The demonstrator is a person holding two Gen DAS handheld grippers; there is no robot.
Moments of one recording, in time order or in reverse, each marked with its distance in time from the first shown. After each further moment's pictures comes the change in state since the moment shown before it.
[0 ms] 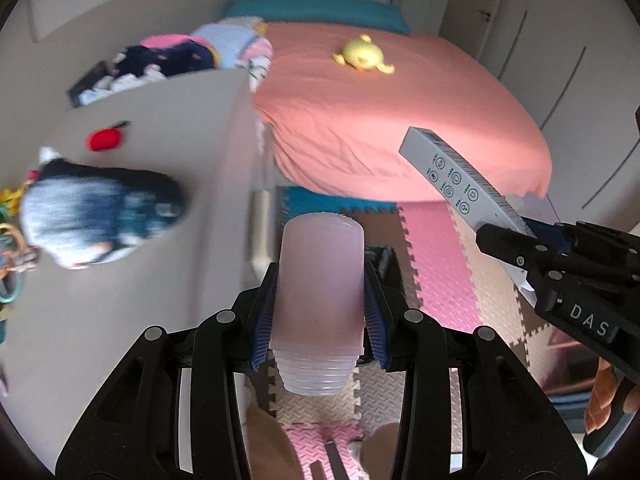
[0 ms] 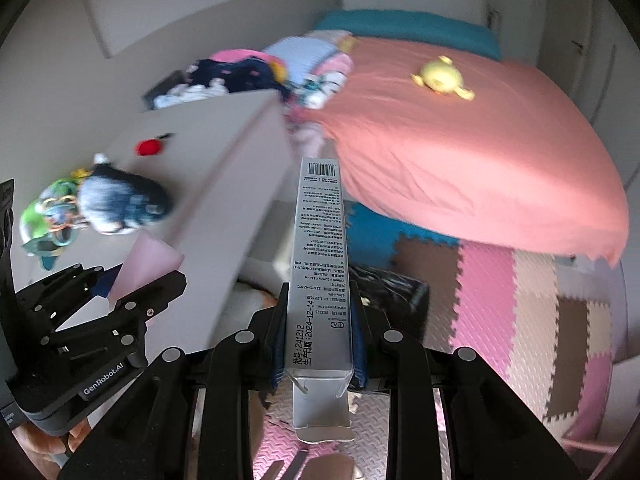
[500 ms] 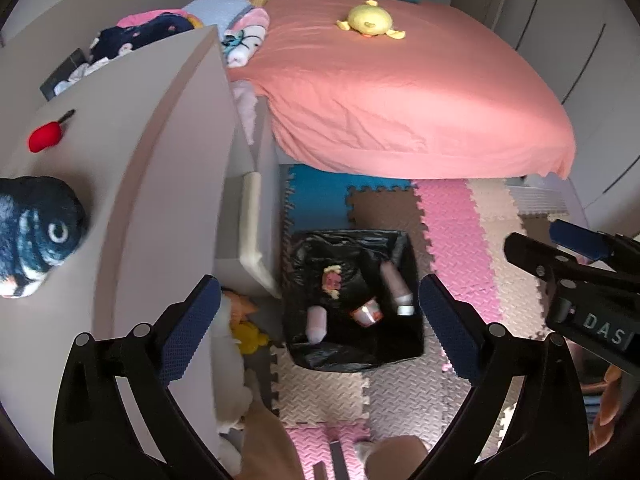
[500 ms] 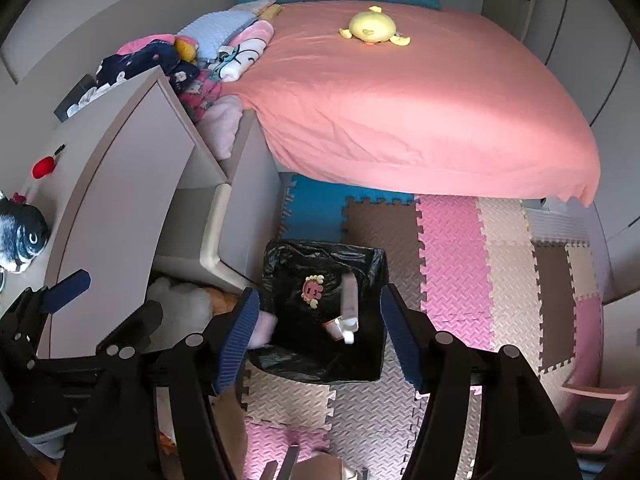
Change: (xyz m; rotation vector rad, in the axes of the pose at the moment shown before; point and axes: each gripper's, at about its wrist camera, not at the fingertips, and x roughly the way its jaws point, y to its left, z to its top) left arm 0.089 -0.024 0.014 0.018 0.079 0.086; right arm 0.072 -0.061 0.002 0.142 0.087 -0.123
